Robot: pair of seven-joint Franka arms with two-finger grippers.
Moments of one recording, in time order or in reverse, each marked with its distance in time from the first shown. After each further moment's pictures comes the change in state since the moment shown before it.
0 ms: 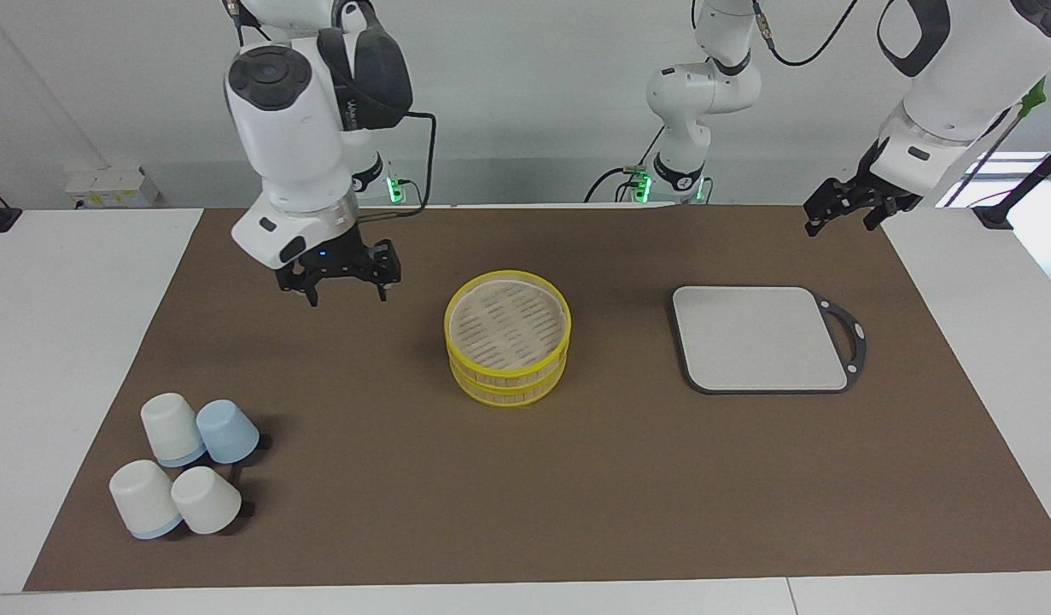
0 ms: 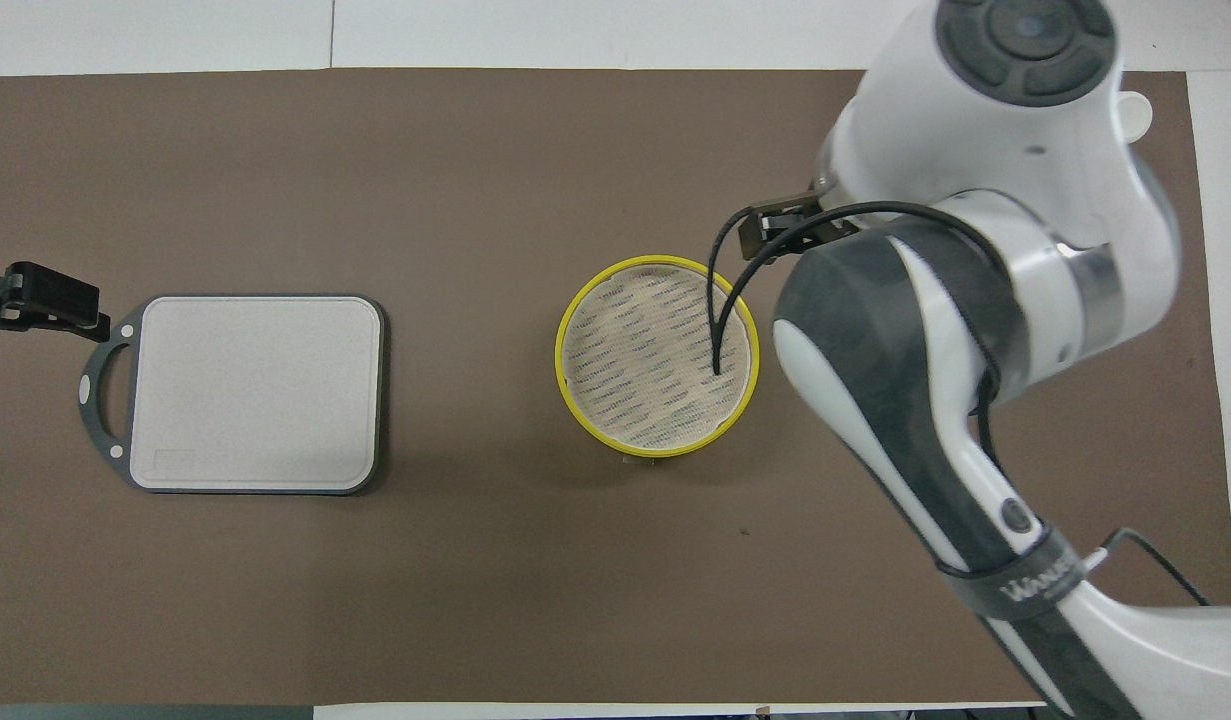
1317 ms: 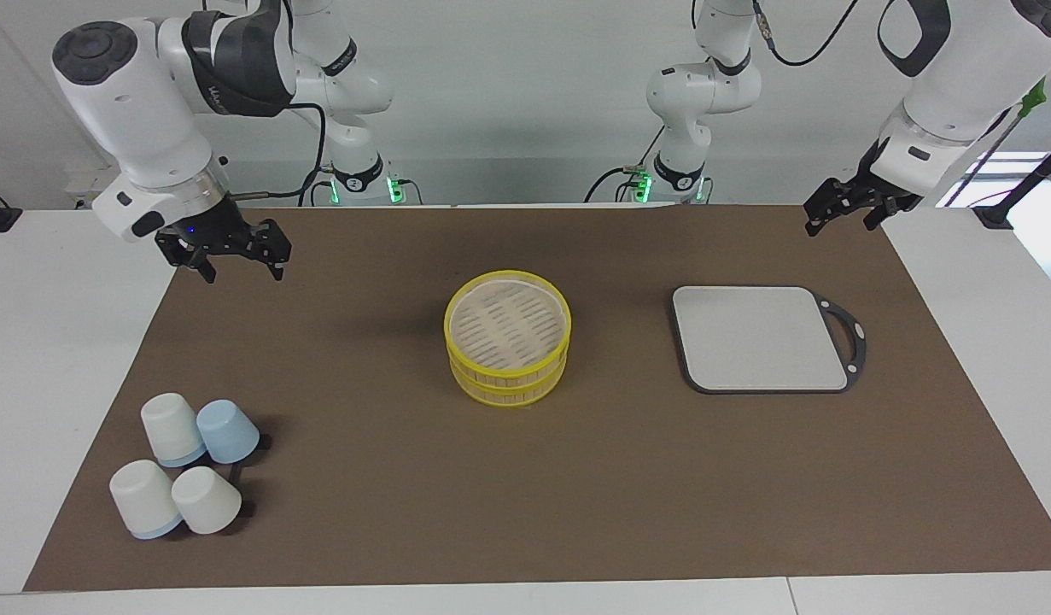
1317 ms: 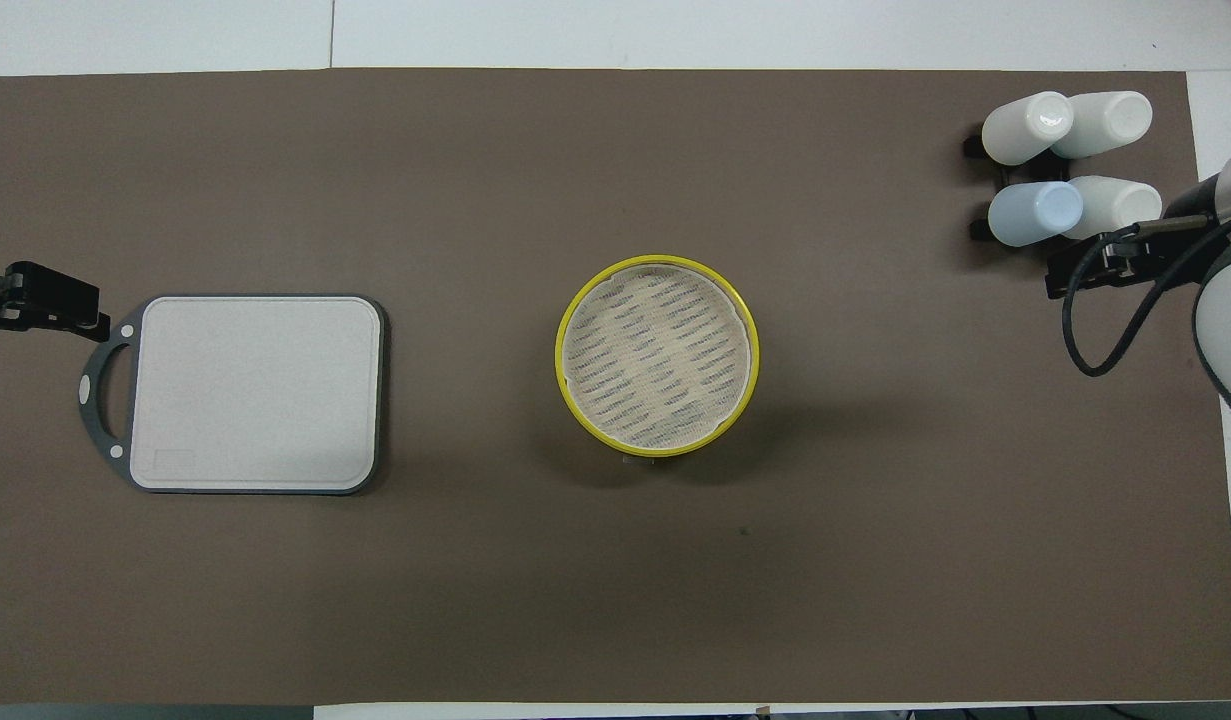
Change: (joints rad) left arm 0.000 0.000 0.000 0.000 0.000 0.000 0.000; right arm -0.206 -0.164 0.002 -0.213 0.054 0.030 -0.159
